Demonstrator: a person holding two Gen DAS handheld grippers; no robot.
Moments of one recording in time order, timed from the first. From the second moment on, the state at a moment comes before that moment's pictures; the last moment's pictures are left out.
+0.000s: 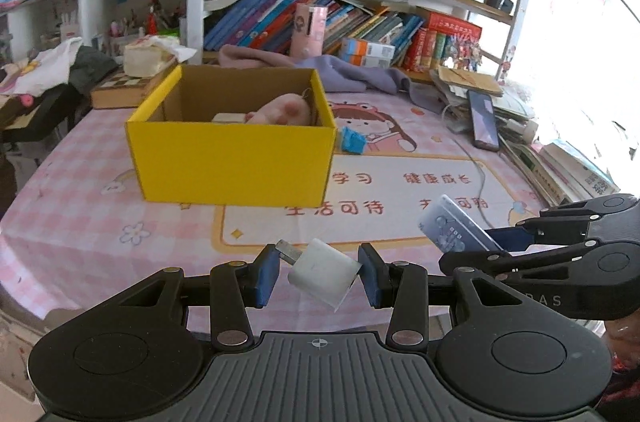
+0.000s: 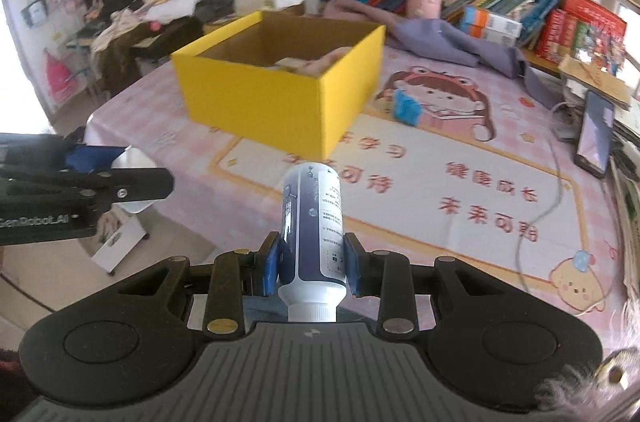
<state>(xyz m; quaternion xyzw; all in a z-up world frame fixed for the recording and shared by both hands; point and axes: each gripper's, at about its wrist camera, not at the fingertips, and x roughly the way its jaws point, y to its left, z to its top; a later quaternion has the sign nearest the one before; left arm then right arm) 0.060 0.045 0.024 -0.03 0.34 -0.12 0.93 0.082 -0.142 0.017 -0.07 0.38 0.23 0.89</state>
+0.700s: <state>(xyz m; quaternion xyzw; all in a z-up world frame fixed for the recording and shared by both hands) 0.052 0.093 0.016 -0.06 0.35 -0.09 0.93 0.079 -0.088 0.016 -0.10 0.39 0.27 0.87</state>
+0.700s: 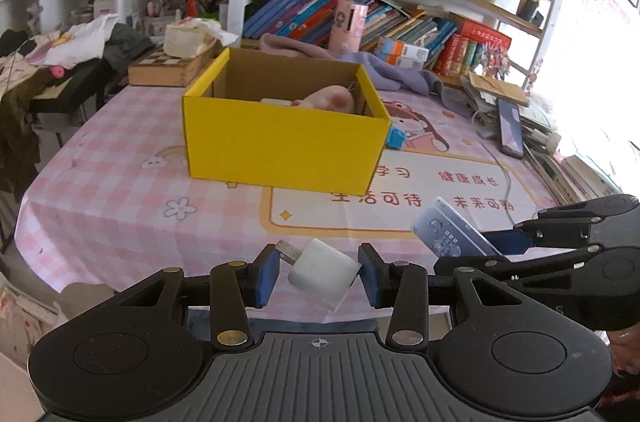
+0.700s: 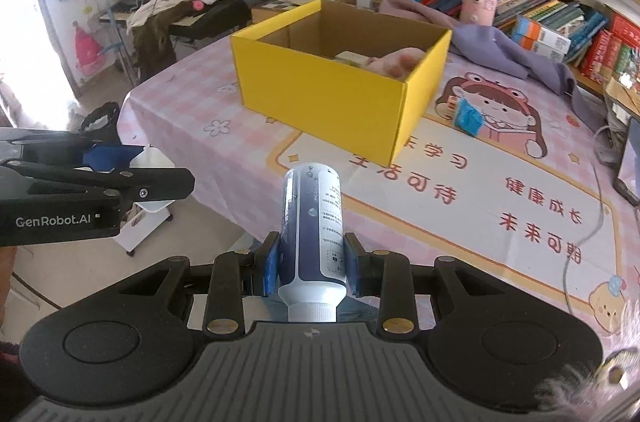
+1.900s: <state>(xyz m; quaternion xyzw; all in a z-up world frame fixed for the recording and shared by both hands) 0.216 0.095 0.070 0.00 0.29 -0.06 0.96 0.243 -0.057 0.061 -0.07 0.30 0.32 0.90</state>
